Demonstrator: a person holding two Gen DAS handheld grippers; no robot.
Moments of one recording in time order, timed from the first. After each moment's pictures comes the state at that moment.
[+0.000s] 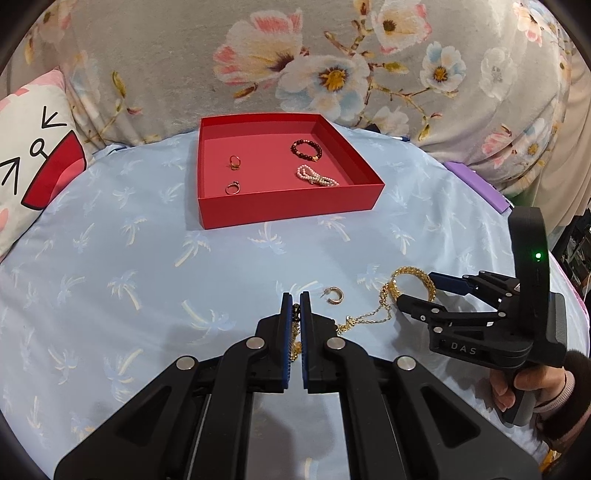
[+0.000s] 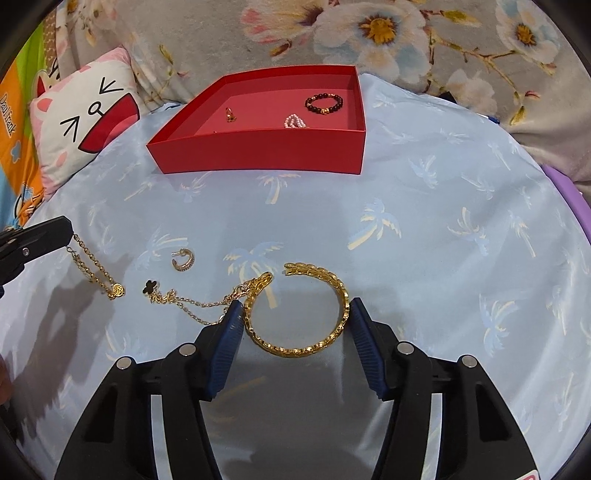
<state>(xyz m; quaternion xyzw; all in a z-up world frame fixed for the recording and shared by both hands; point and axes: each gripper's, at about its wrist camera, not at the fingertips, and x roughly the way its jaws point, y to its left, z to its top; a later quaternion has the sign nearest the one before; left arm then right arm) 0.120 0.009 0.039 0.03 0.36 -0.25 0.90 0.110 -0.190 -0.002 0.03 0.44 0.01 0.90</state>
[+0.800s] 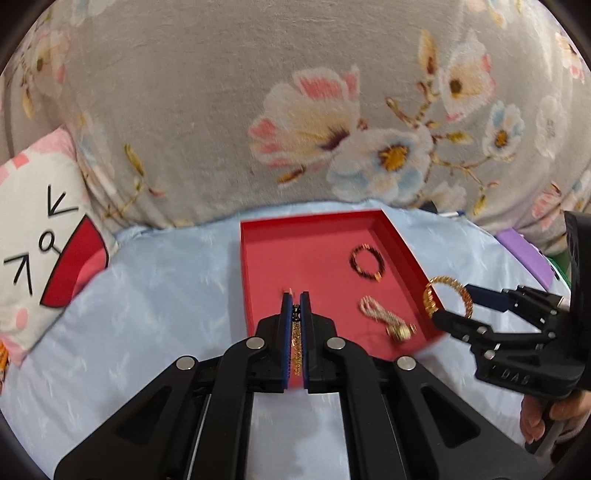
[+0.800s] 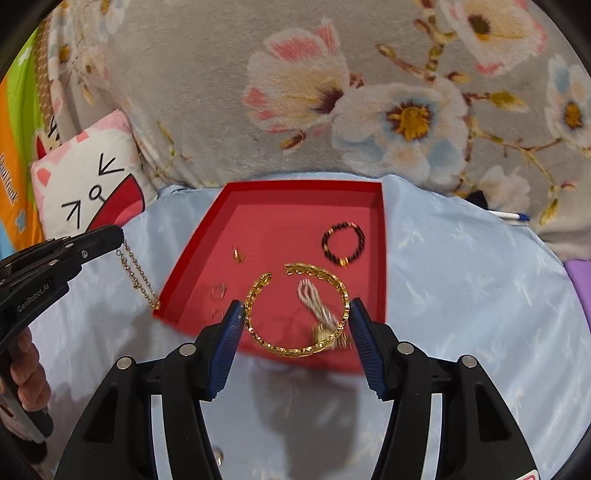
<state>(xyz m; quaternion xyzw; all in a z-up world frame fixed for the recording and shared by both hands) 0.270 -0.009 0.127 0.04 0.30 -0.19 0.93 0.256 -0.196 0.103 0.04 0.37 0.04 0.93</state>
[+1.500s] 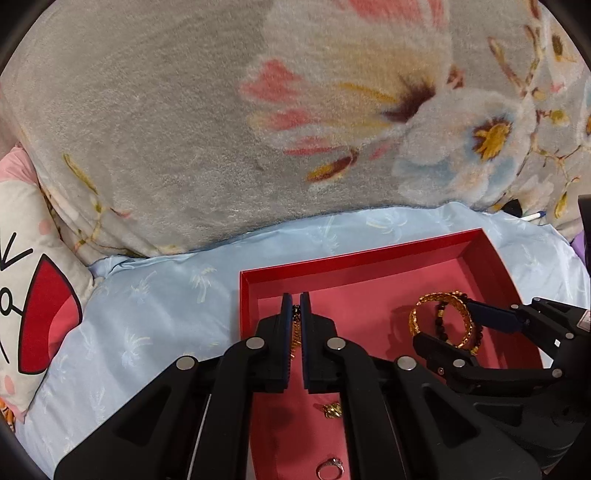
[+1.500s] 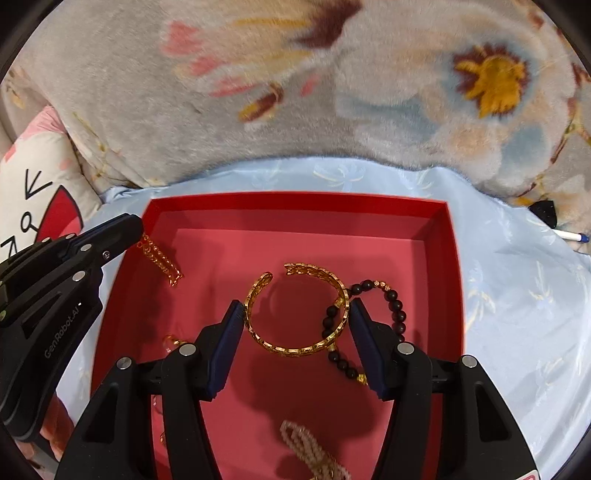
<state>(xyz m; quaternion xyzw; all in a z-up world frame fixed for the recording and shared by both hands) 0.434 -0.061 0.079 0.09 0.34 -0.12 0.93 0.427 -0.195 0.050 0.05 0.46 0.02 0.89</state>
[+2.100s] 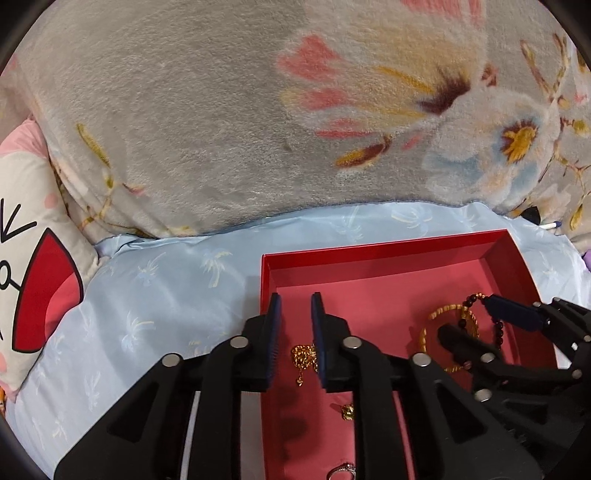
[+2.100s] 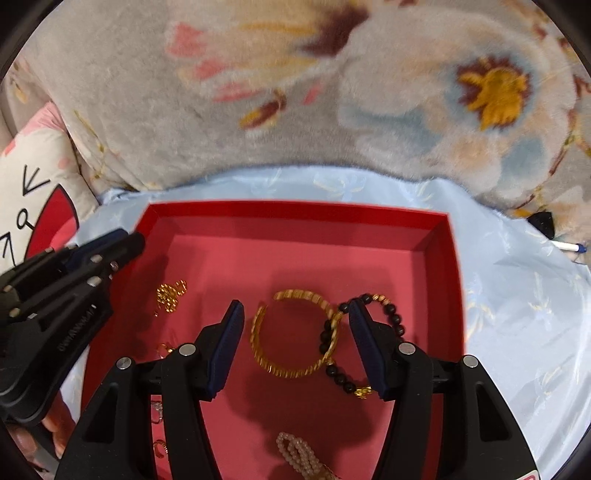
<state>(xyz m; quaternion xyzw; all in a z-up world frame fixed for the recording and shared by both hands) 0.440 -0.045 0.066 0.06 0.35 -0.09 0.93 0.423 -0.191 0.053 0.04 0.43 0.02 0.90</state>
